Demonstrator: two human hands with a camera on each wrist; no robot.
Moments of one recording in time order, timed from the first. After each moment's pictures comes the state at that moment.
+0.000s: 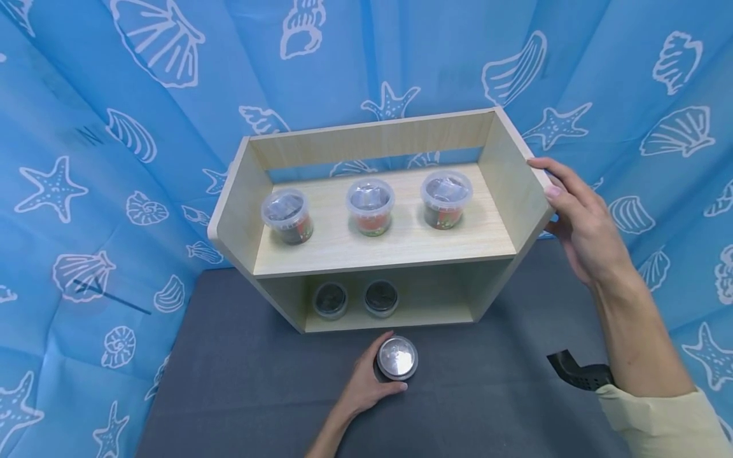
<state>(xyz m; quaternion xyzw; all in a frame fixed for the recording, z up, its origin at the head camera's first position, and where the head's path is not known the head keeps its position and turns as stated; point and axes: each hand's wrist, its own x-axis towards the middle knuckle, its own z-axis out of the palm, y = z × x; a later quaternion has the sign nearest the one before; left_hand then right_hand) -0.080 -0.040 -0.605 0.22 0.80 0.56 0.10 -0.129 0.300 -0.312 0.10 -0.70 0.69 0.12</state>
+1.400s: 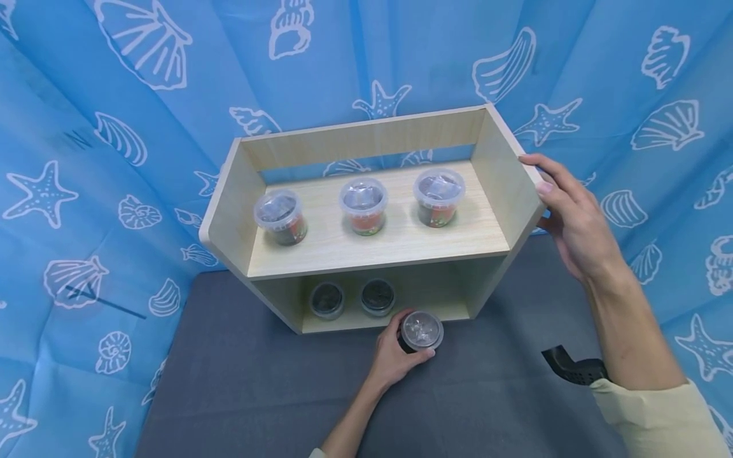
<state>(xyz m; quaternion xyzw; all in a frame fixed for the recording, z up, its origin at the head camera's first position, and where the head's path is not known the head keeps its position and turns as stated) -0.106 0.028 -0.591 0.21 0.77 0.60 0.05 -0.128 0.300 -0.310 0.10 -0.70 0.69 0.12</state>
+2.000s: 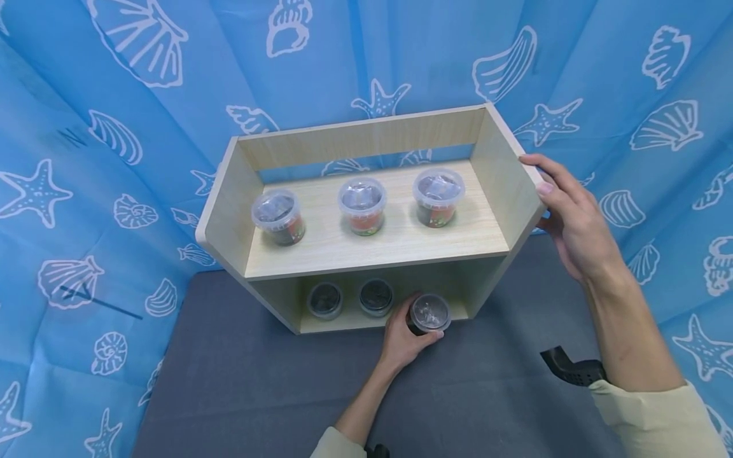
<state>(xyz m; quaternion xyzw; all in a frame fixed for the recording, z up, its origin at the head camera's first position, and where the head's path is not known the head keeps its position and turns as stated) -0.128 0.057 -0.584 0.19 0.80 0.56 0.01 -0.129 0.299 -0.310 0.09 -0.70 0.70 0.12</state>
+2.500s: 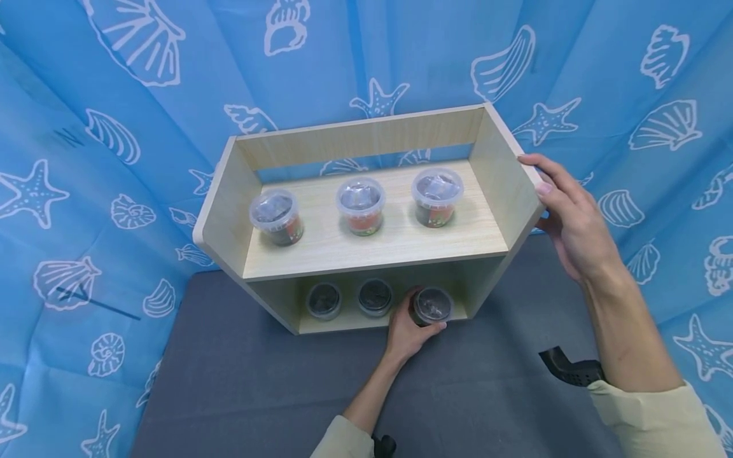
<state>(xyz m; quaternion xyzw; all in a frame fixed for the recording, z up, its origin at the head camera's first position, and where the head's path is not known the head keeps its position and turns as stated) -0.142 0.074 -0.590 0.17 0.80 0.57 0.01 -0.128 0.299 -0.311 0.09 -0.70 0.70 0.12</state>
